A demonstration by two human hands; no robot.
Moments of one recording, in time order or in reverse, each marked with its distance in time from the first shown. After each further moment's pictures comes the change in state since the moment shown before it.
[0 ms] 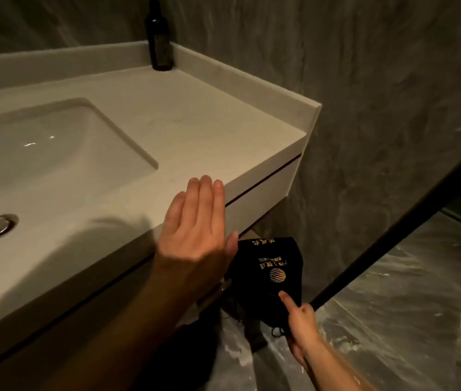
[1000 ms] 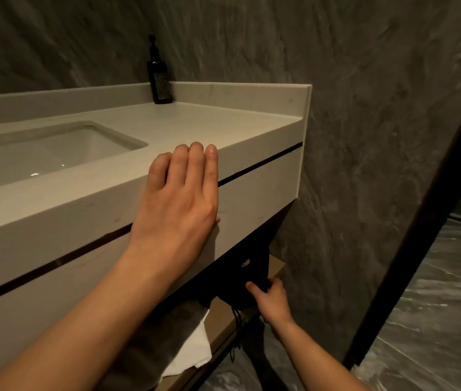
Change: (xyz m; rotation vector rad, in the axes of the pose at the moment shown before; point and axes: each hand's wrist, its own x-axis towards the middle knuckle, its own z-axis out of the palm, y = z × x) left_hand -0.011 -0.005 0.019 0.325 0.223 0.071; right_hand 0.126 0.027 0.111 -0.300 -0.130 -0.408
